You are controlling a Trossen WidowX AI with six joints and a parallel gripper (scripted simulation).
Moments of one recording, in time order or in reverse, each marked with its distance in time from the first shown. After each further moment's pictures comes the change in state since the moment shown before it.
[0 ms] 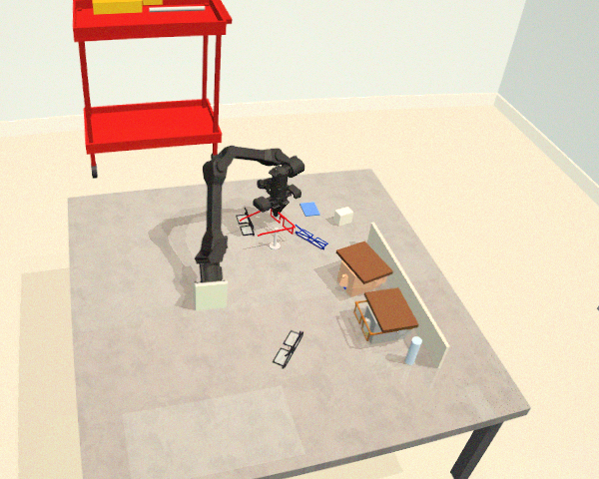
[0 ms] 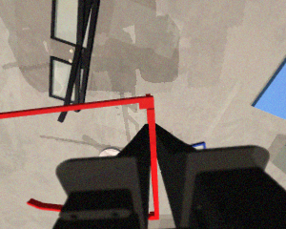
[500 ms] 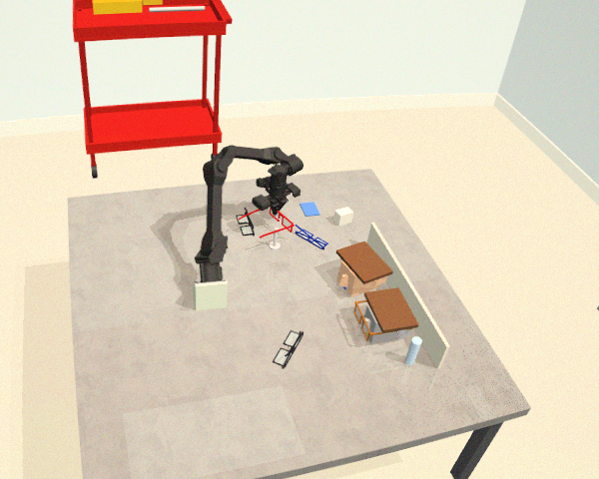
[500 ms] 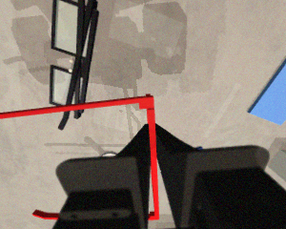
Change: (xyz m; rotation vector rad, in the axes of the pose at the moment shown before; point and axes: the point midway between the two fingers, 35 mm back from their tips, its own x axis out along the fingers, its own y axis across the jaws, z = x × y) arm 0.000 -0.003 0.010 0.000 0.000 -0.001
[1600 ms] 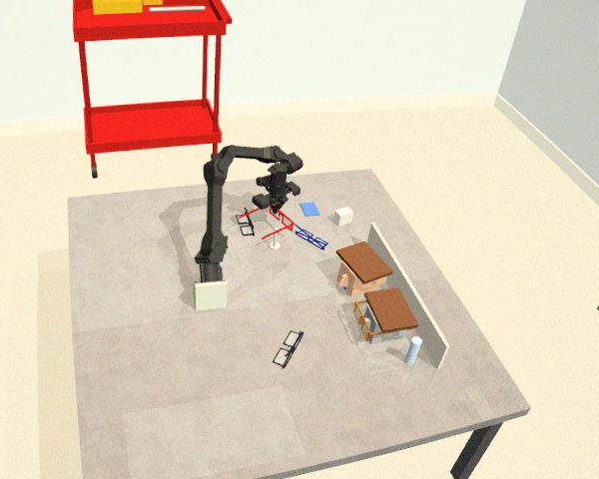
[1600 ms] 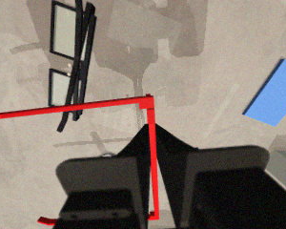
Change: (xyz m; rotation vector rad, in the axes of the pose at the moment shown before) arm -0.002 -0.003 0.004 -0.001 0.001 -0.007
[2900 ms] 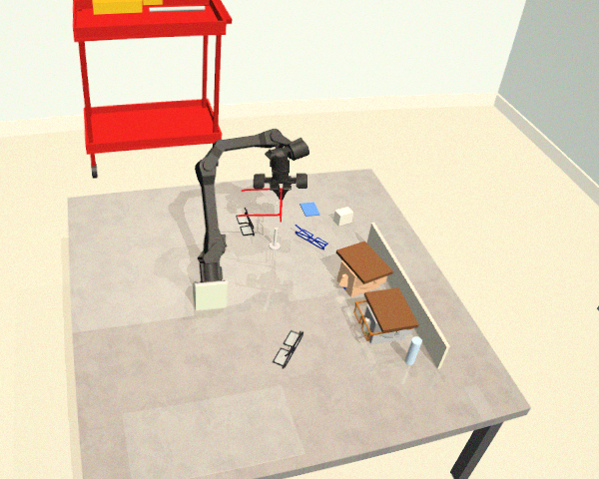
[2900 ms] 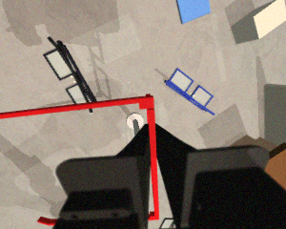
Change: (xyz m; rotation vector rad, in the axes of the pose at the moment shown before) arm -0.105 0.028 -0.055 0.709 0.001 -0.132
